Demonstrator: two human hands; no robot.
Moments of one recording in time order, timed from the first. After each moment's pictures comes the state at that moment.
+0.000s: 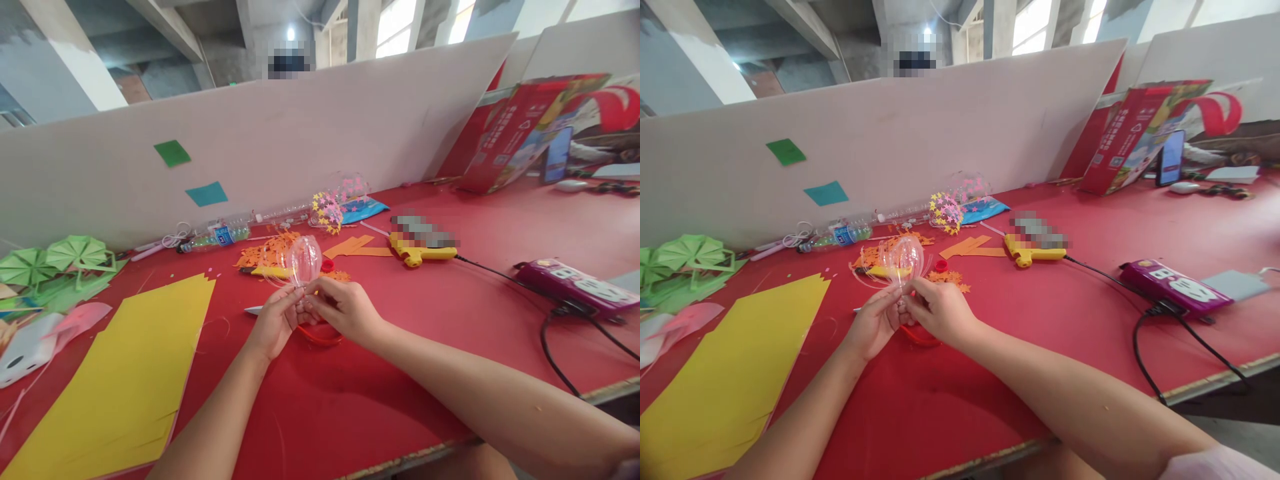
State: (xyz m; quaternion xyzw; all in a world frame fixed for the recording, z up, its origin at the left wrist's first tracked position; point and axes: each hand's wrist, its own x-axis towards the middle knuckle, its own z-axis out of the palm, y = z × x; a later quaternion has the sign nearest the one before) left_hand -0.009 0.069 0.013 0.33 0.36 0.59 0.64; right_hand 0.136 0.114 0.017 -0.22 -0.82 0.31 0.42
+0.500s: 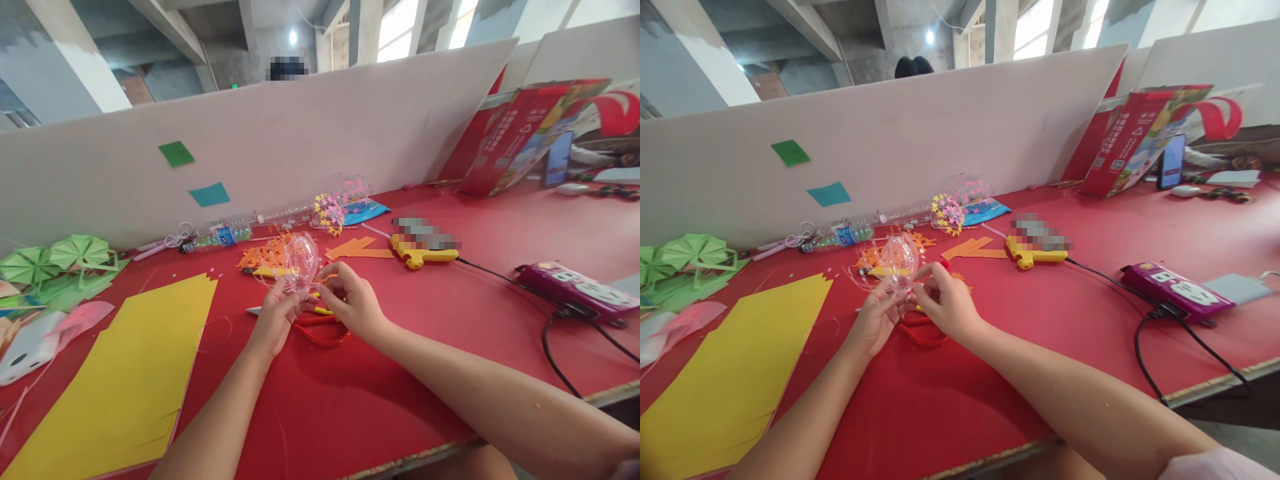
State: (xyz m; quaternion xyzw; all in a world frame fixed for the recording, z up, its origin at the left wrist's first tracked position) left_hand -0.010 0.071 0.012 0.36 0.41 0.64 0.55; right_hand 0.134 0.117 0.018 -0.29 -0.76 0.37 0.46
